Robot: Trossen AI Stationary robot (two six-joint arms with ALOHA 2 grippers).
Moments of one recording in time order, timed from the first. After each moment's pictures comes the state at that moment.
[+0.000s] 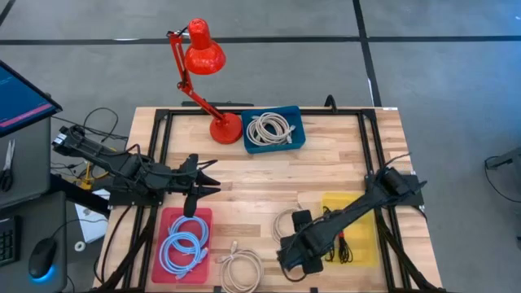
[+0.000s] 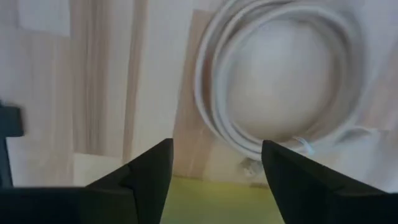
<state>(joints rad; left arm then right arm) -0.44 0.87 0.77 -0.29 -0.41 -0.37 0.60 2.06 1.71 -1.25 0.09 0.40</state>
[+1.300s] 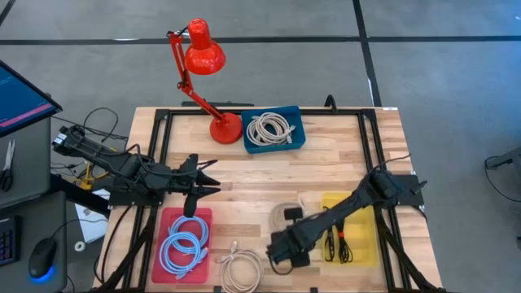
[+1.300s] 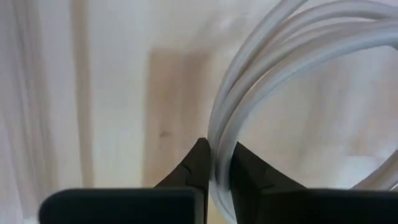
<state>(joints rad) -0.44 0.87 0.77 -0.29 -0.41 -0.37 0.53 2.15 1.71 -1.17 0.14 0.40</state>
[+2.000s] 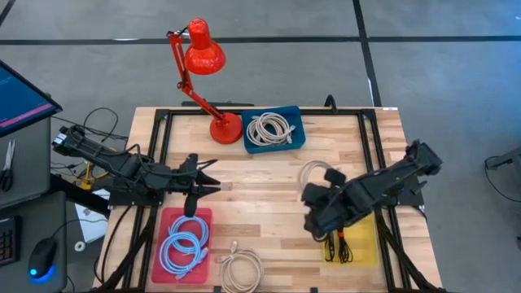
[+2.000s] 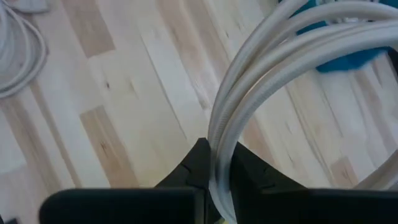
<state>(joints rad) -0.44 0.87 0.77 -0.29 -0.42 -0.37 0.53 1.67 1.71 -1.48 0.45 0.89</state>
